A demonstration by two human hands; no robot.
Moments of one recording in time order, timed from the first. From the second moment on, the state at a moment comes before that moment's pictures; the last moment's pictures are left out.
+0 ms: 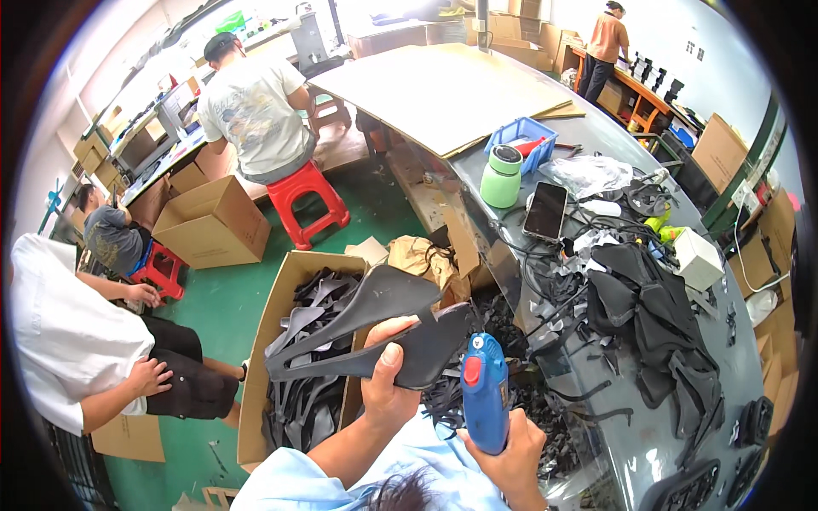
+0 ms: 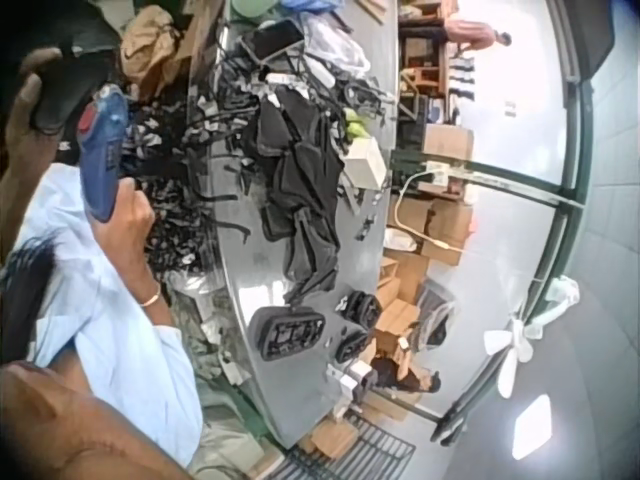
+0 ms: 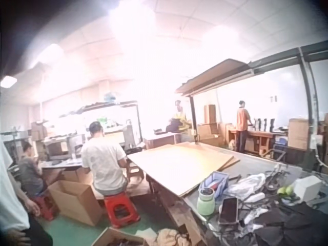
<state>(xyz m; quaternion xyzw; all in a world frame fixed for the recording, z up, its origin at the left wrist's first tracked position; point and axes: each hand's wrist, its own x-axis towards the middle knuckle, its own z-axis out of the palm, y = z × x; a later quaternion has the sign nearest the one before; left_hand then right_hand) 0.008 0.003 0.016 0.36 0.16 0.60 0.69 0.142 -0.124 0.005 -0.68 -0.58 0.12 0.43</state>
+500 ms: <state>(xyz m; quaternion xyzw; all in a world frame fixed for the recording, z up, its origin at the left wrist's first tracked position) -0.036 0.044 0.073 0.42 0.26 0.44 0.75 0.152 -0.134 -0.002 -0.70 -0.62 0.03 0.36</state>
